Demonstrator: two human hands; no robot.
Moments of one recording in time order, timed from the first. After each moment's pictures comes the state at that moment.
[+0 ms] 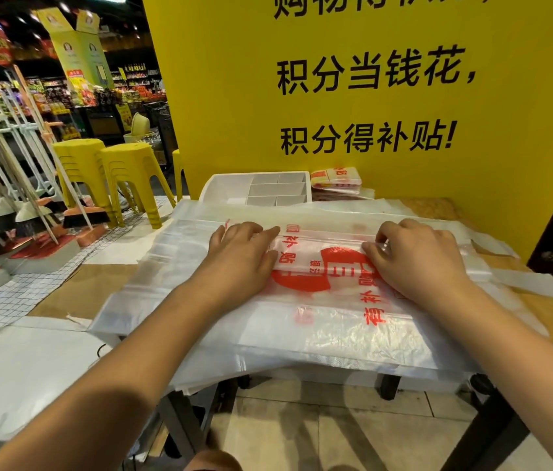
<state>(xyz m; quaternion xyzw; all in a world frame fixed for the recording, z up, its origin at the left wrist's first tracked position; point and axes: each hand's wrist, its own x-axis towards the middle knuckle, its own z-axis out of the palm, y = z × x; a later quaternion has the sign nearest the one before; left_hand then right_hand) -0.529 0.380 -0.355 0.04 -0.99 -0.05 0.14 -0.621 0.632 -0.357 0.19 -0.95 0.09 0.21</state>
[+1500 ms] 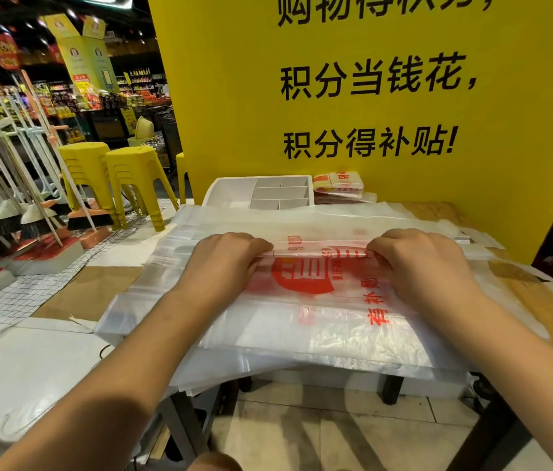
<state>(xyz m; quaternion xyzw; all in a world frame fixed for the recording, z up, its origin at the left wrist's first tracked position) -0.508 0.374 -0.341 -0.02 -0.97 0.01 0.23 -0.598 0.639 -0.345 0.29 -0.92 -0.04 0.25</state>
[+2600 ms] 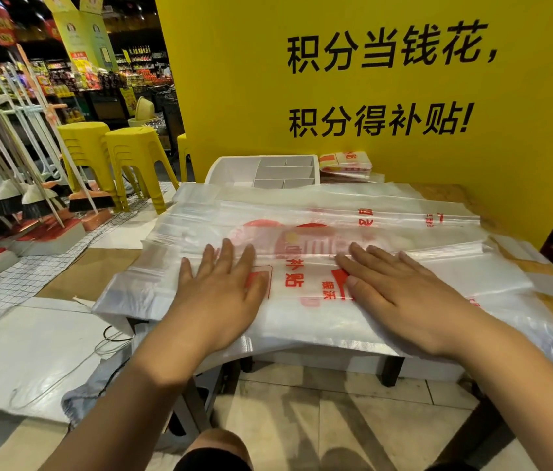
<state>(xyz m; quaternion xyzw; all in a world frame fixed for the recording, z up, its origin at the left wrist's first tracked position) -0.457 0.391 -0.376 0.16 -0.99 -0.05 0.01 -0.558 0.642 -0.371 0.37 -0.92 0.08 -0.04</state>
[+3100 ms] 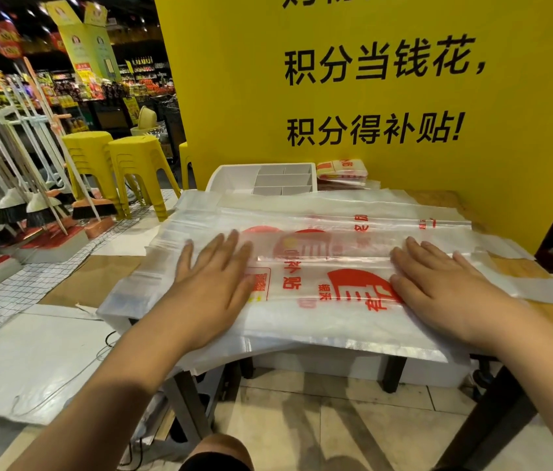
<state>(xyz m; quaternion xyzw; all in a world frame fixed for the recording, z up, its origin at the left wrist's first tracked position) -0.452 0.372 -0.370 0.06 -1.00 0.01 0.07 -0.580 0.682 -0.371 0.27 -0.96 0.03 -0.01</state>
